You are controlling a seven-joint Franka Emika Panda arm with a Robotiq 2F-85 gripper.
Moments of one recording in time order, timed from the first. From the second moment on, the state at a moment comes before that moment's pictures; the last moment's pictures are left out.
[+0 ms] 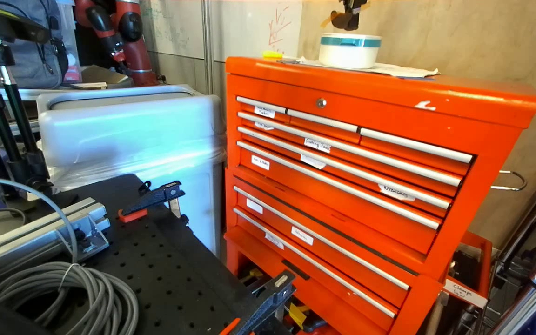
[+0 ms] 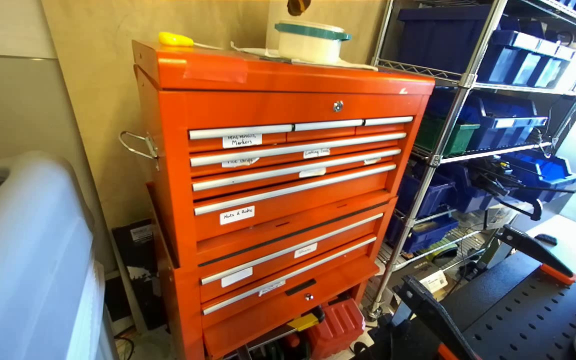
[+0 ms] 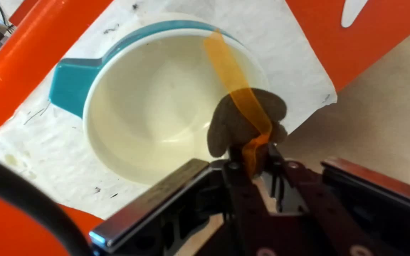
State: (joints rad) arm 0.16 0.44 -0.03 -1.56 -0.01 2.38 0.77
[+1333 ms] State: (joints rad) arm 0.16 0.45 -0.07 -1.58 -0.08 2.37 0.77
